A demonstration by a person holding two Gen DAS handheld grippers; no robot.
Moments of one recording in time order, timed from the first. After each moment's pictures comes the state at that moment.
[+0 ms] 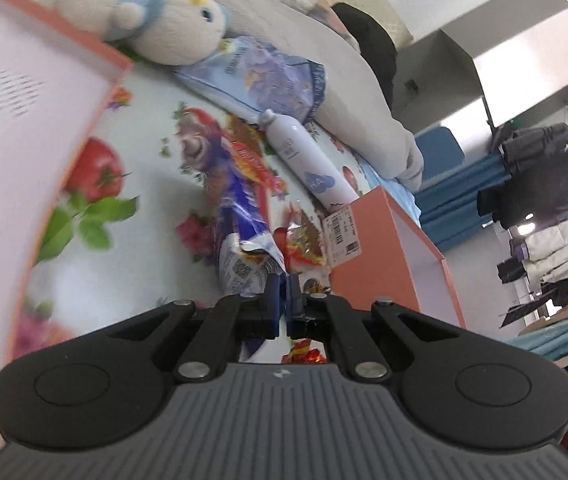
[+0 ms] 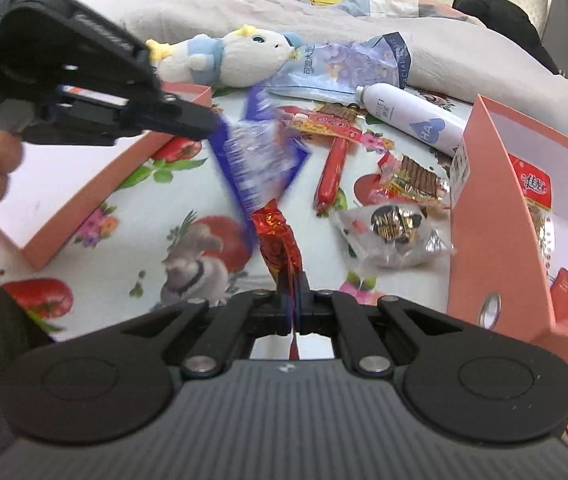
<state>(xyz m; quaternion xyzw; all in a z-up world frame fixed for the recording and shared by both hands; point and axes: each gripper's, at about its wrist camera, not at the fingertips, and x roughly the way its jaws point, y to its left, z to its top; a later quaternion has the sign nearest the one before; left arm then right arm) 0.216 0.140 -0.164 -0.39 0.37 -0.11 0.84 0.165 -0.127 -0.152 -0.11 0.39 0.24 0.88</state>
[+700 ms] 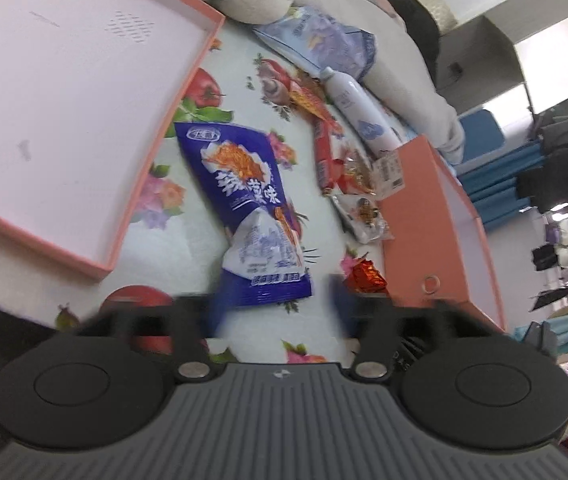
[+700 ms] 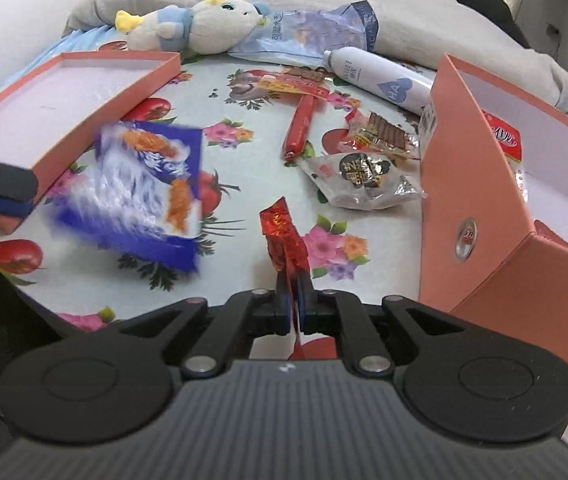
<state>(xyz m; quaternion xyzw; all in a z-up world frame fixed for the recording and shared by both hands) 0.113 0.148 -0.168 -0.37 0.43 -0.05 0.82 0.157 -0.145 -0.167 -0.11 0.42 0.19 0.88</state>
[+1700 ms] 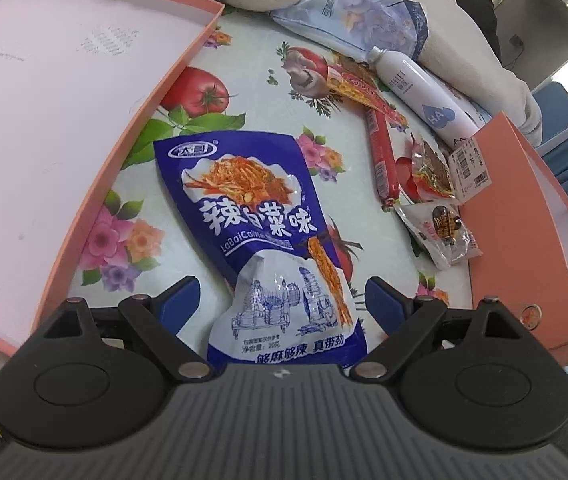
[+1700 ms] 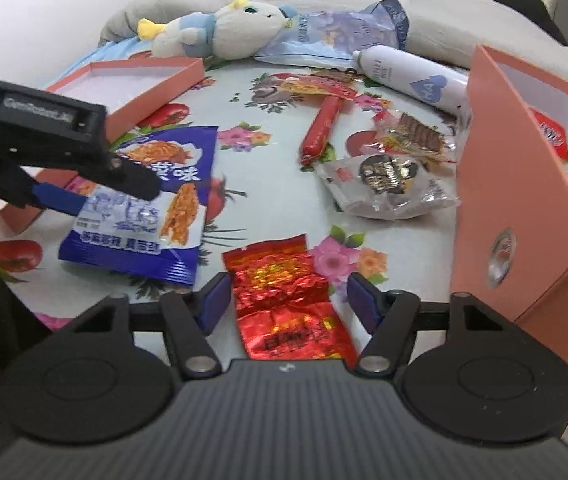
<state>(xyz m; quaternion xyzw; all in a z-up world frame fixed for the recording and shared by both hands) 0.200 0.090 -0.203 -0.26 0.47 0.05 0.84 0.184 -0.161 -0.193 -0.09 0.40 0.27 0.87</state>
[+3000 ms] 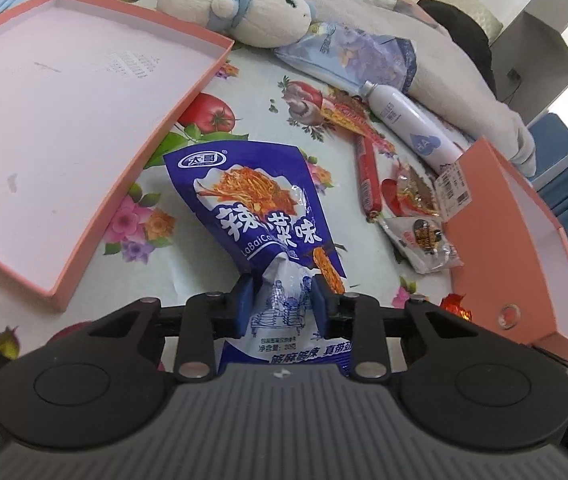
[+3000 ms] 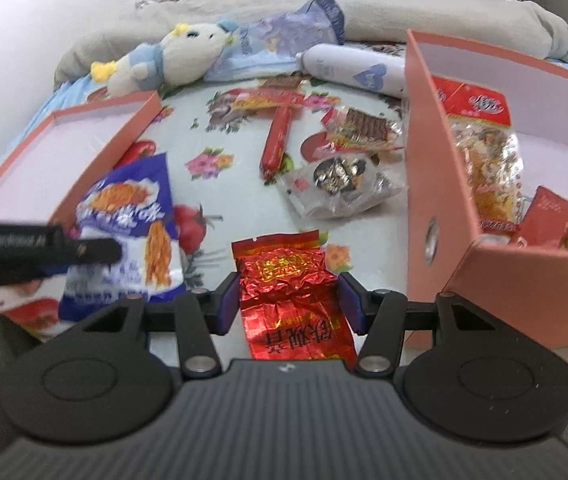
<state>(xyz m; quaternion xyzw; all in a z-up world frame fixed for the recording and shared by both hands) 0.157 0.077 -0.180 -0.27 0.41 0.07 0.87 0.184 -0.181 -0.144 -0.01 0.44 0.19 0.88</state>
